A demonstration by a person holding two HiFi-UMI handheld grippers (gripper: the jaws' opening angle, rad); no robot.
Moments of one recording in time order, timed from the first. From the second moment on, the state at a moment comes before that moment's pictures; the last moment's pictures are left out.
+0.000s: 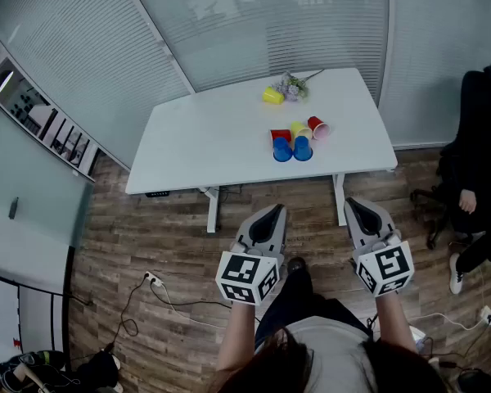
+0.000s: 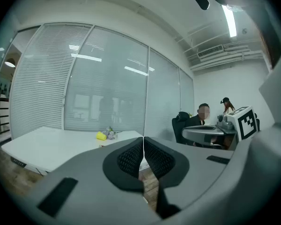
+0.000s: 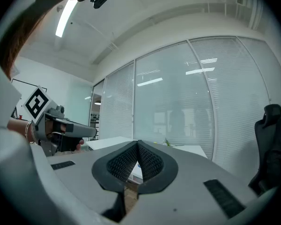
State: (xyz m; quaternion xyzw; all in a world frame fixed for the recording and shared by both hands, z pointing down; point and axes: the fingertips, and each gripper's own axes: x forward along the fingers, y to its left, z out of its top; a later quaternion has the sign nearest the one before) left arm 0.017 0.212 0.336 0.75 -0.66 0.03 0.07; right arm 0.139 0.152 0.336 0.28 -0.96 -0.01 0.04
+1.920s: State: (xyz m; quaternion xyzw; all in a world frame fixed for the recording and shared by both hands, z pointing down) left arm -0.082 0.087 0.358 0.81 -0.57 0.02 0.09; right arm 0.019 0.043 0.336 0.31 -0.95 0.06 0.00
